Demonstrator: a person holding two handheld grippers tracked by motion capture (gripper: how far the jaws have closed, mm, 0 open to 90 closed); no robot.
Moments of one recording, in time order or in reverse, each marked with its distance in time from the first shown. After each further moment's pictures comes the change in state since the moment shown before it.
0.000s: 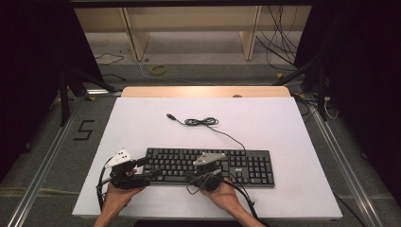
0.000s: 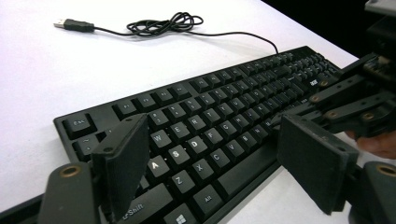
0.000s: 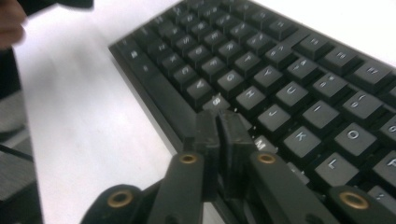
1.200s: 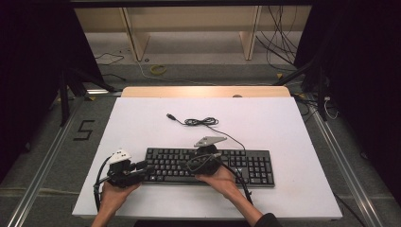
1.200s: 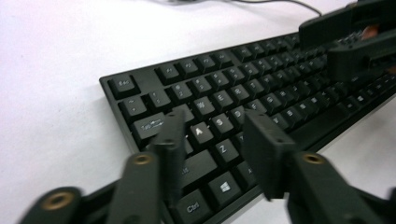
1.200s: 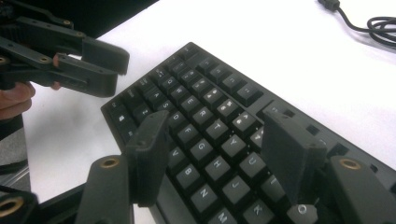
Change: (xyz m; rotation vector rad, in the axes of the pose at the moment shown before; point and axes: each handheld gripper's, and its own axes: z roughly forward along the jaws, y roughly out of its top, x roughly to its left) left arm 0.014 -0.005 0.001 0.124 0.113 -0.031; right arm -0.021 0.039 0.001 -0.058 0.008 0.056
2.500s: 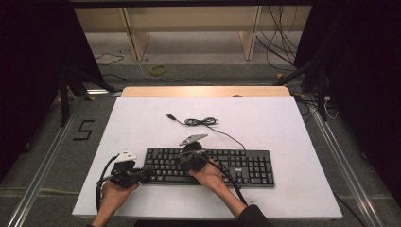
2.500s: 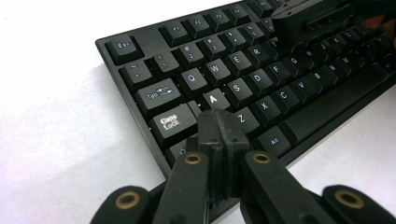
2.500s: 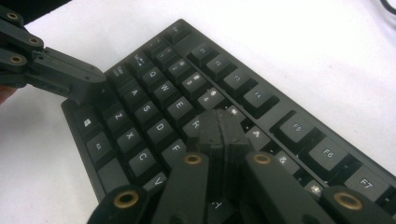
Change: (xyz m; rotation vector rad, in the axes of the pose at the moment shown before) left arm 0.003 -0.002 0.012 0.141 0.029 0.033; right arm 0.004 0.011 0.045 0.119 -0.056 -0.043
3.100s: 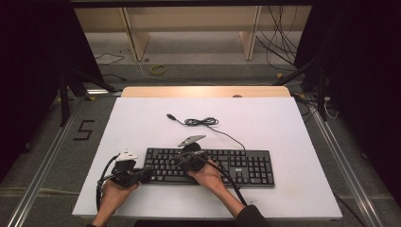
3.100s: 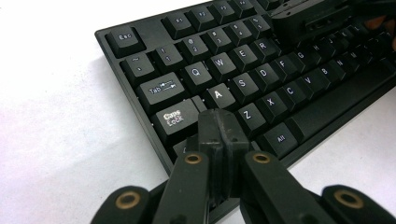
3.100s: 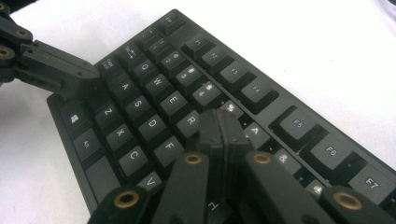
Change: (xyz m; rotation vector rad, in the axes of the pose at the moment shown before) left arm 0.003 0.001 0.003 0.026 -0.002 -0.009; right arm 0.001 -0.002 0.006 0.015 -0.027 -0.012
